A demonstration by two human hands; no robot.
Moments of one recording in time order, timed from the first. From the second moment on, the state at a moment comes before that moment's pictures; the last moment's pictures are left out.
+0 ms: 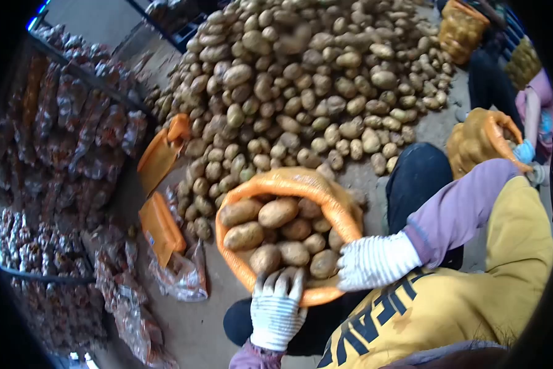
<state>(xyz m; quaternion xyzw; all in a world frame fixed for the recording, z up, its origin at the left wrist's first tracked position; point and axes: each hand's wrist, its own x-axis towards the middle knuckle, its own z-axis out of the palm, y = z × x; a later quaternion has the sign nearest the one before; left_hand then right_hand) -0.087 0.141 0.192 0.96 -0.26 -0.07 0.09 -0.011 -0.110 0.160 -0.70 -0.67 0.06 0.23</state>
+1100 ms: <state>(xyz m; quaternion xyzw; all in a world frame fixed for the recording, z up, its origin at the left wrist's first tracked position) -0.071 0.110 0.210 0.96 -0.13 -0.16 0.20 0.226 -0.338 -0.089 -0.54 0.16 0.35 0.75</state>
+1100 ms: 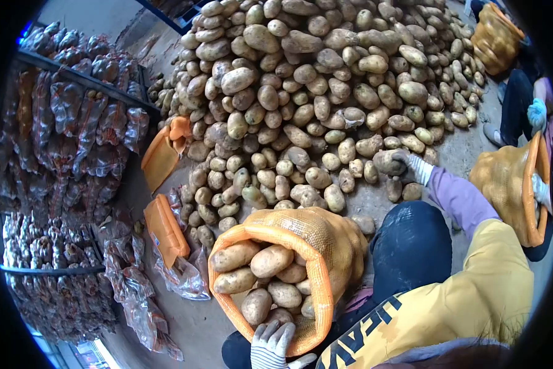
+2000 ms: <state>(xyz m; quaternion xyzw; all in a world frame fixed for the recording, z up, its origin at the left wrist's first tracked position) -0.049 0.122 0.192 0.91 0.00 -0.19 0.36 0.019 -0.157 0.181 -0.69 -0.71 0.02 0.13</state>
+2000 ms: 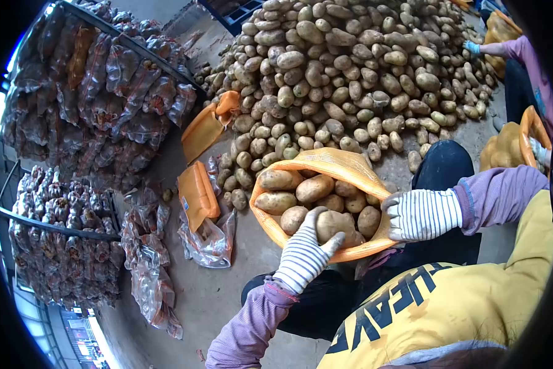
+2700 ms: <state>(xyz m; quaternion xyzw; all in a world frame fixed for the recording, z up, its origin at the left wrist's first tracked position) -0.078 0.109 0.173 0.93 -0.33 -0.11 0.12 0.039 -0.165 0.134 -0.61 -0.74 -0.01 0.29</state>
